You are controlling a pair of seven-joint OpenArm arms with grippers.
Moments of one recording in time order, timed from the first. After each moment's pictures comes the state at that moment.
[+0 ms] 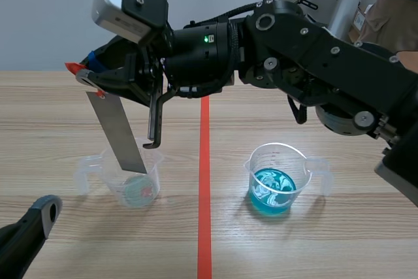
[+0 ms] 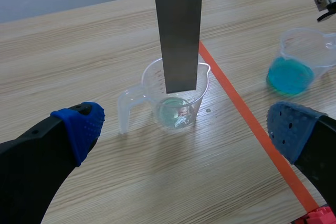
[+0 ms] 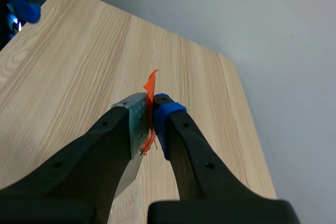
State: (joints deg) left arm 72.6 -35.3 -9.7 128.2 -21.8 -1.9 -18.2; right arm 29.1 14.0 -45.2 80.2 -8.5 45.4 22.0
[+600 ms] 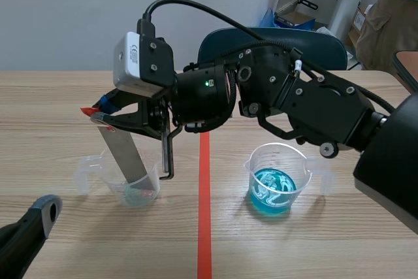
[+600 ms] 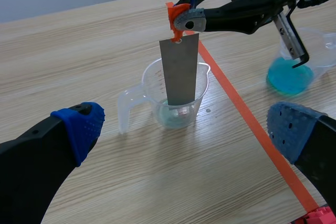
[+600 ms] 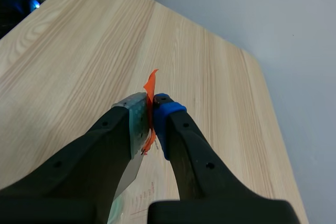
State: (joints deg) left arm 72.6 -35.3 -9.7 128.2 -21.8 -1.9 -18.2; right arm 29.1 10.8 -47.2 66.7 -26.2 42.0 40.5
